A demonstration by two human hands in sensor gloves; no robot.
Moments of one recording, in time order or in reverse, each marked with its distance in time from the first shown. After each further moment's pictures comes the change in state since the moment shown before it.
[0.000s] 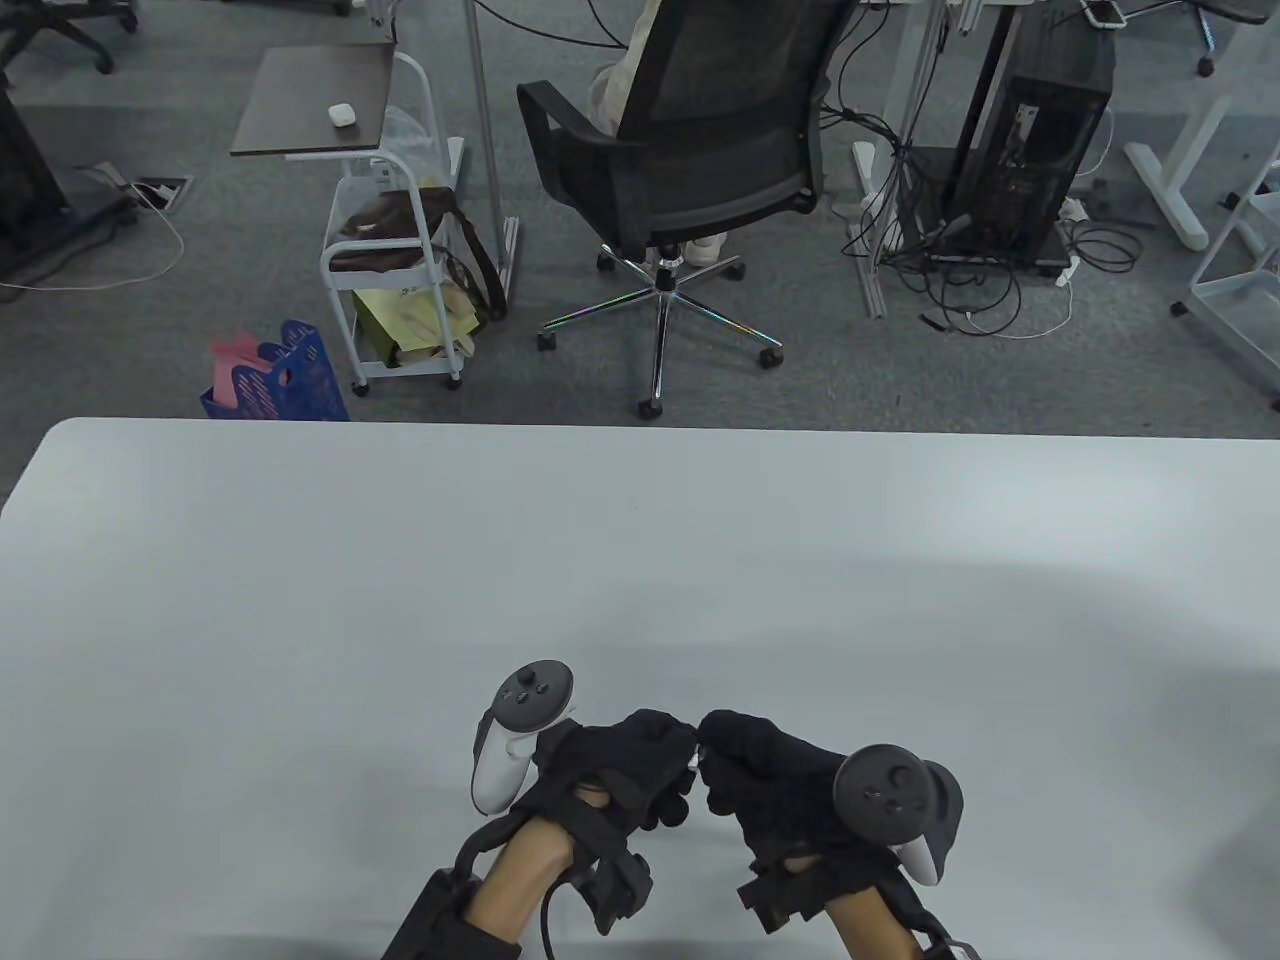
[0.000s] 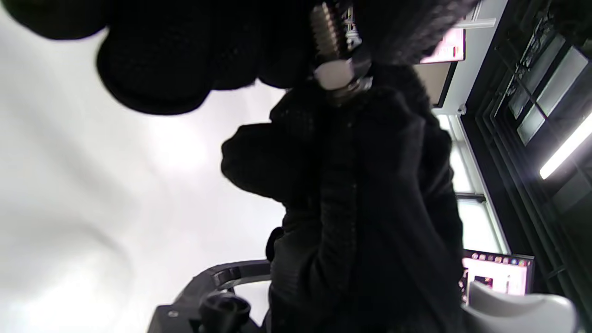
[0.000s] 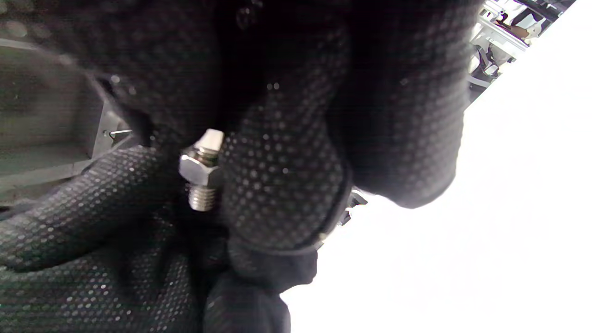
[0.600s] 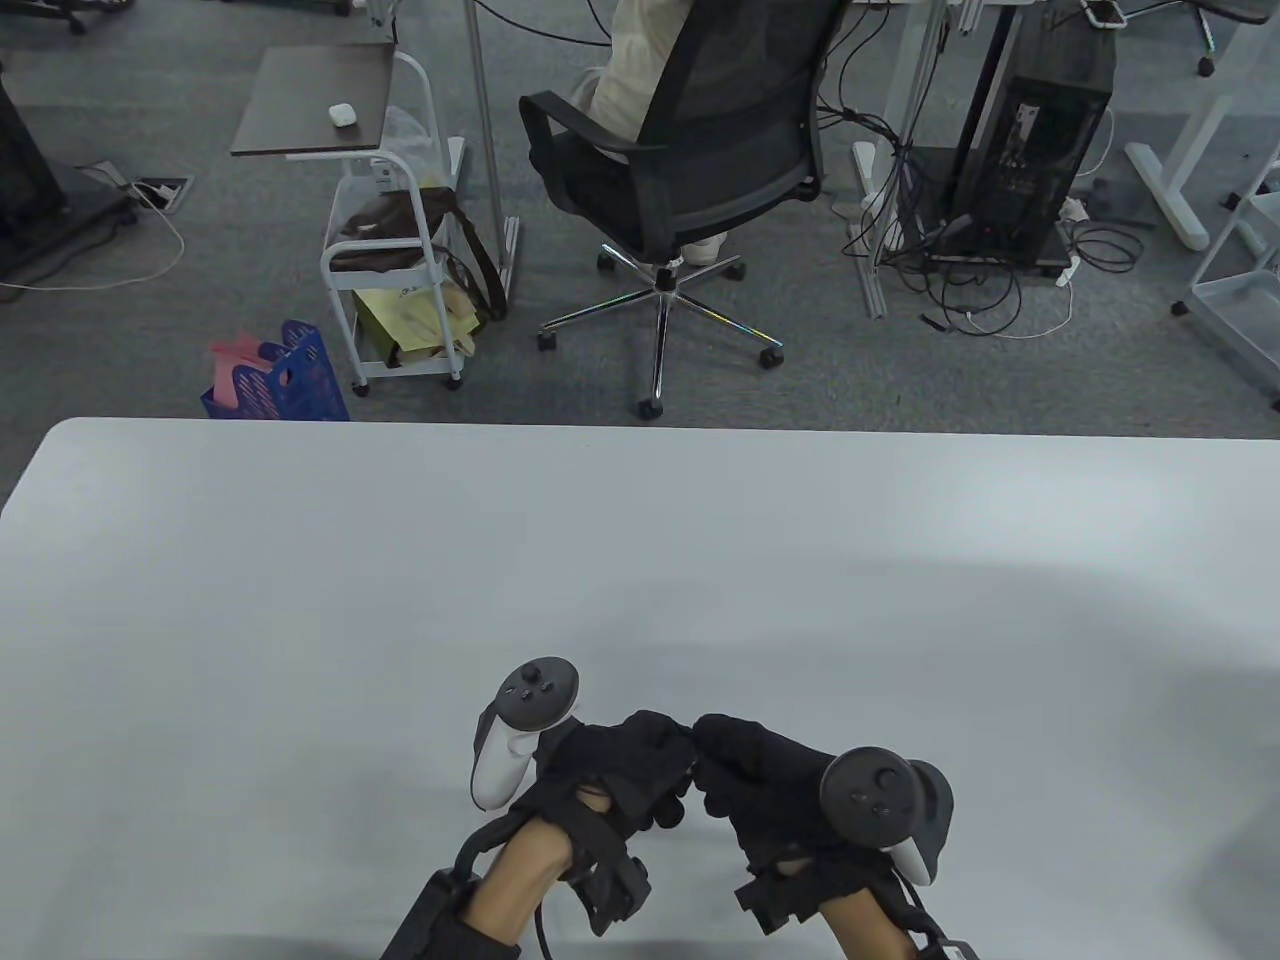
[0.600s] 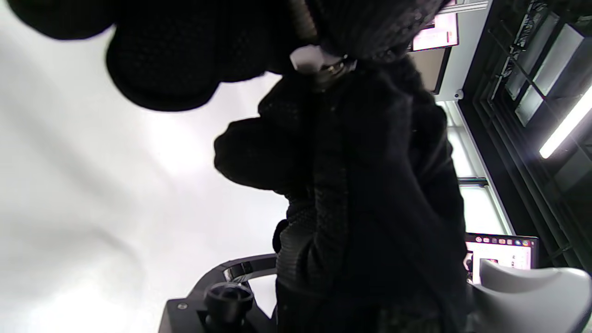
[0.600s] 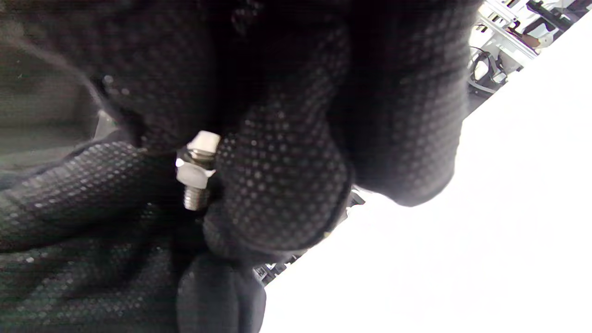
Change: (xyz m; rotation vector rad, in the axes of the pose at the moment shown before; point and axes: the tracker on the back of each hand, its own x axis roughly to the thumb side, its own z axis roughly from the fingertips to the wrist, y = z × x) left_hand 0.007 0.000 0.006 0.006 -0.035 -0.049; right_hand 0.007 0.002 0.000 0.012 -0.022 0.054
